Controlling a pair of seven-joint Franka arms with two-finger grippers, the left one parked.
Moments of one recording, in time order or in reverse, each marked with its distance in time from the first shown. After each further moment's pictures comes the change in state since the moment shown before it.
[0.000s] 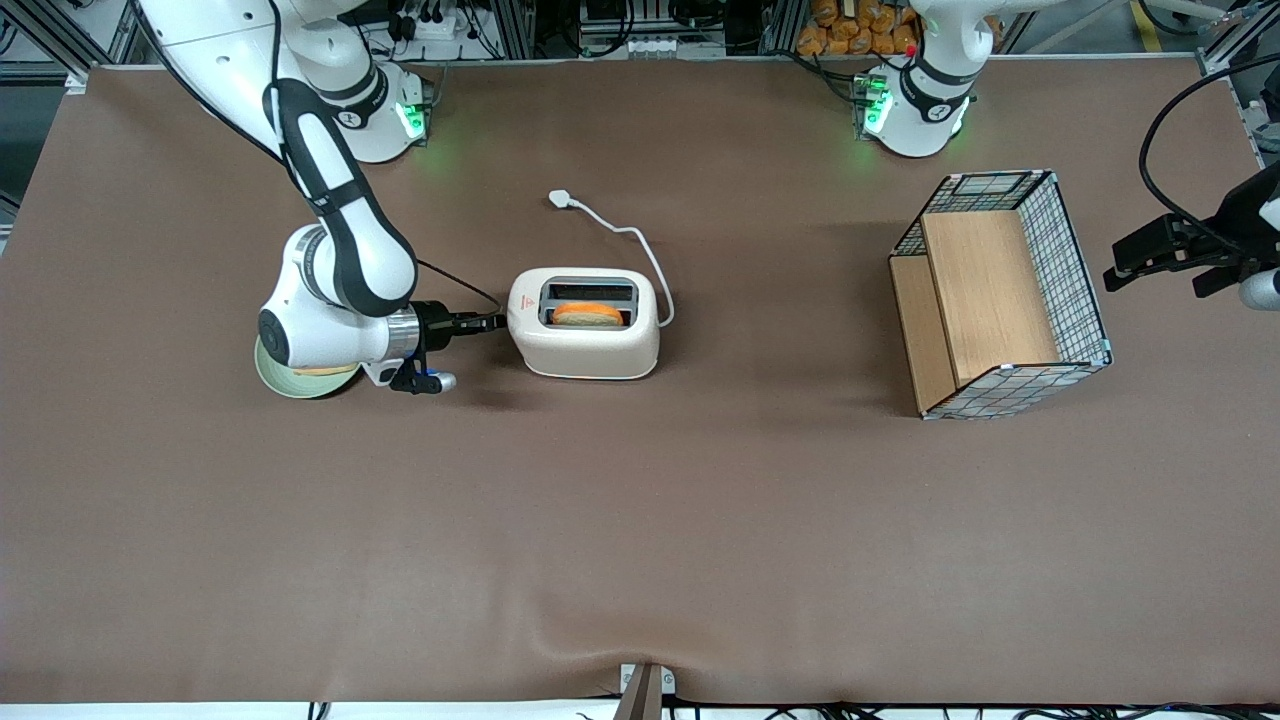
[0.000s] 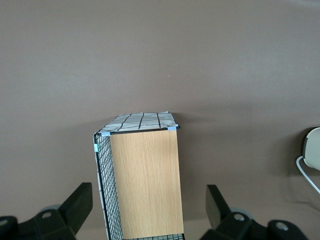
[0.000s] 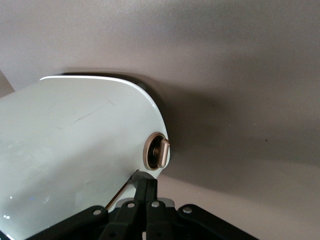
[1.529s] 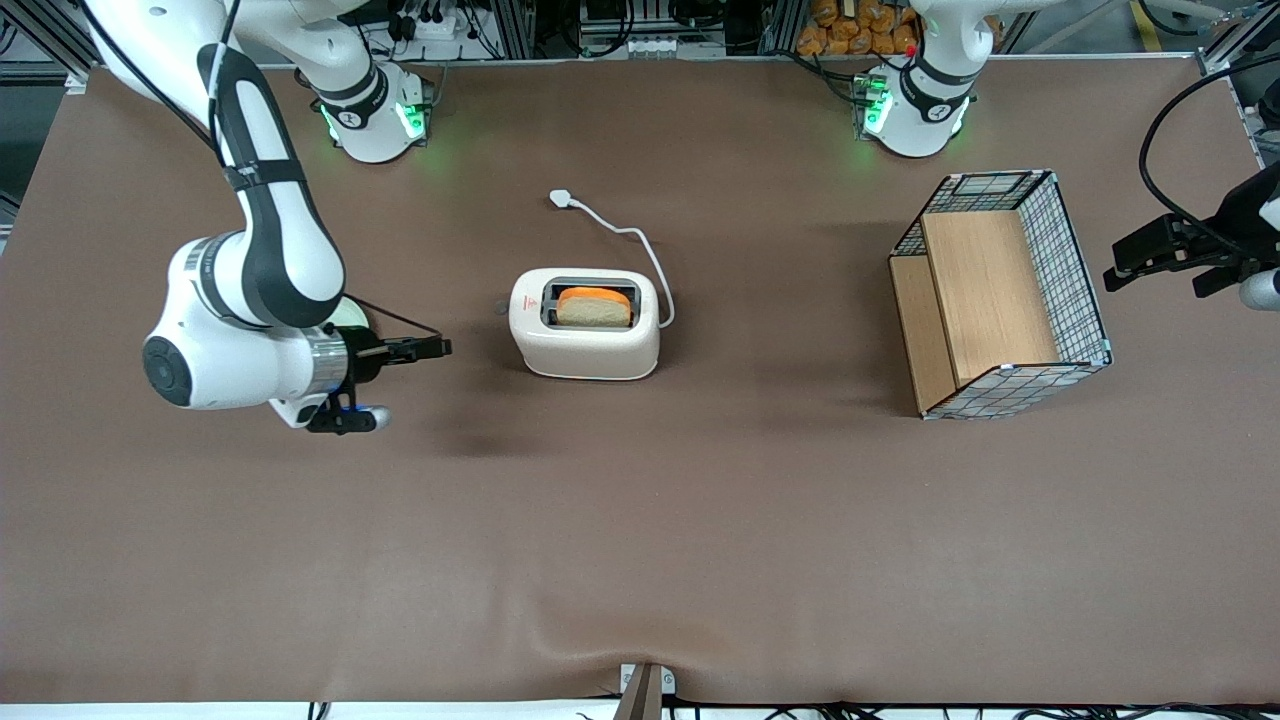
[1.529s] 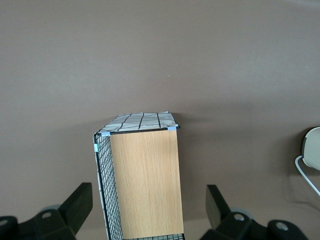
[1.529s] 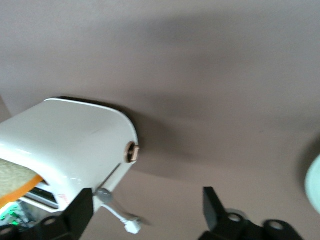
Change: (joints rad) arm -0.035 0.004 -0.120 0.342 -0.342 -0.280 0.100
